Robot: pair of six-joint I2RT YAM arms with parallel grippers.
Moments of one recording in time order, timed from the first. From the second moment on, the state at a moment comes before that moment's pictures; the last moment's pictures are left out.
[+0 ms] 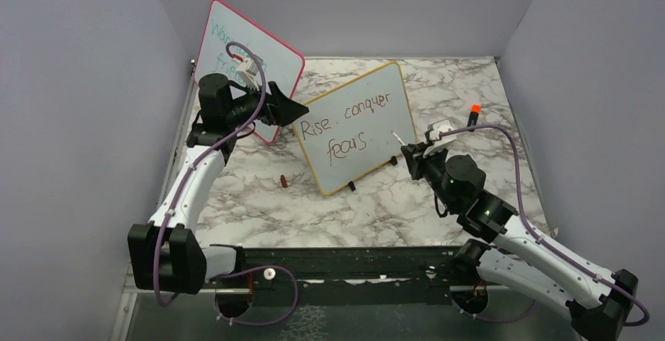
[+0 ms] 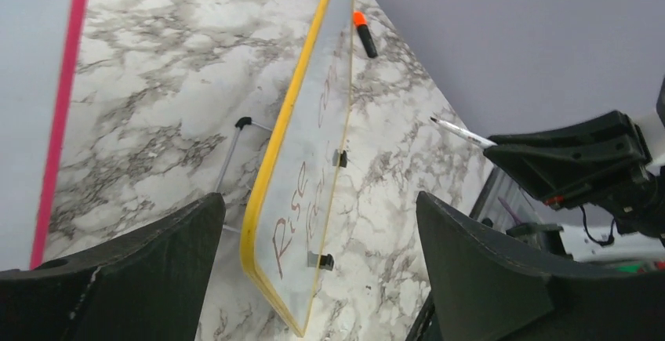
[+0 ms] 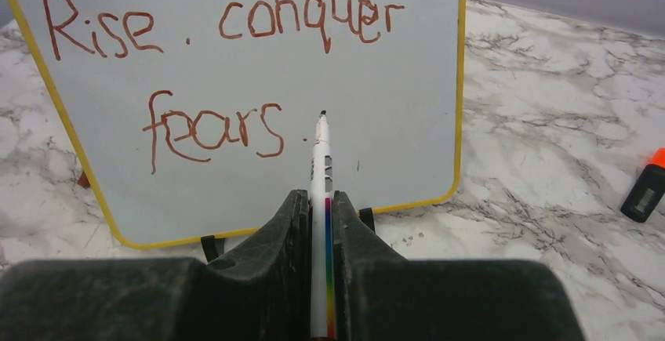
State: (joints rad) left arm -0.09 1.29 1.00 0.11 0.90 -0.48; right arm 0.80 0.72 0.60 -0.03 0.41 0.06
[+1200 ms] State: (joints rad) left arm -0.27 1.08 0.67 -0.53 0.01 -0.66; right arm 0.80 0.57 0.56 -0.07 0.40 0.11
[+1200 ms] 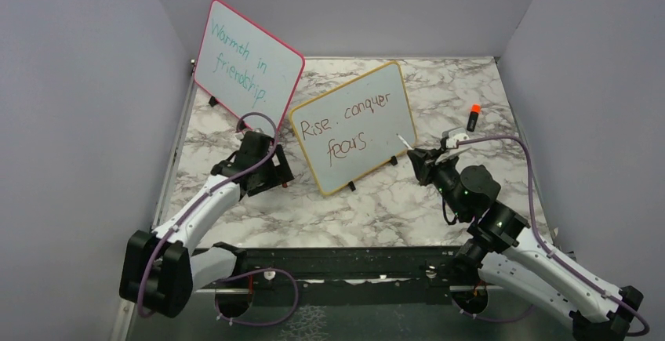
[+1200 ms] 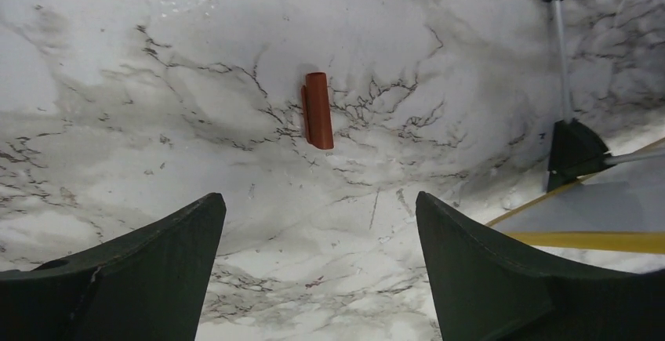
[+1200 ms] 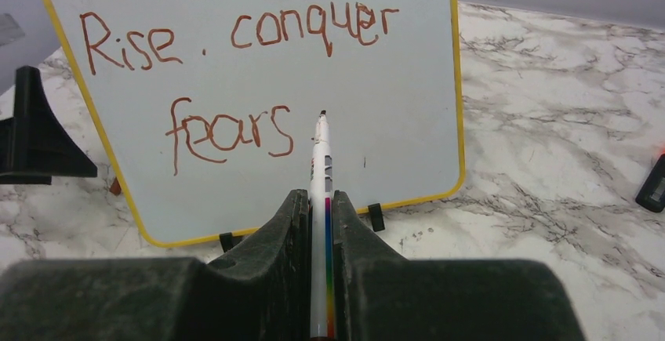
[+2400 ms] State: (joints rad) left arm -0.48 1.45 0.74 -0.44 -0.30 -0.77; right arm 0.80 0.56 0.55 -0.07 0.39 0.11
